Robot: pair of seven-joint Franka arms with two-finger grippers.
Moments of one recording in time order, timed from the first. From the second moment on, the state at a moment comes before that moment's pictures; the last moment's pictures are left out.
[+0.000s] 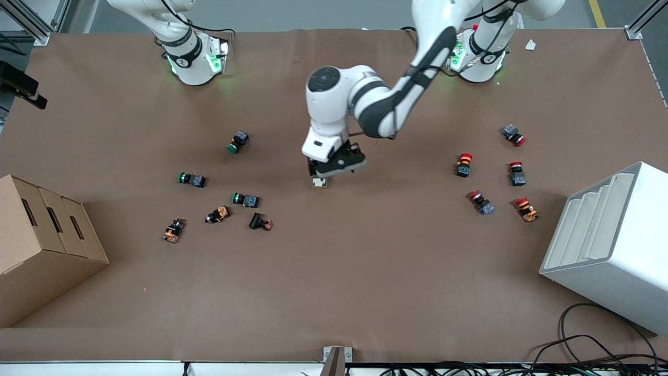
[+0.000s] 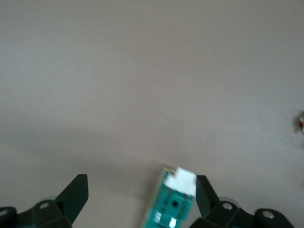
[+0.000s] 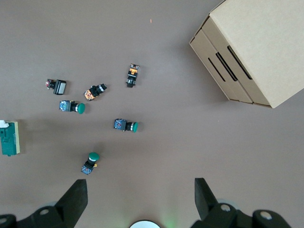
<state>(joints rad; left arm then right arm) -0.77 0.62 -0.19 -1.61 0.43 2.29 -1.50 -0.04 -0.09 -0.08 -1.53 0.01 1.41 -0.09</state>
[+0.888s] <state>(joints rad) -1.01 0.75 -0.19 -1.79 1.25 2.33 -2.24 0.06 0.08 -0.06 -1.62 0.05 1.45 0.43</state>
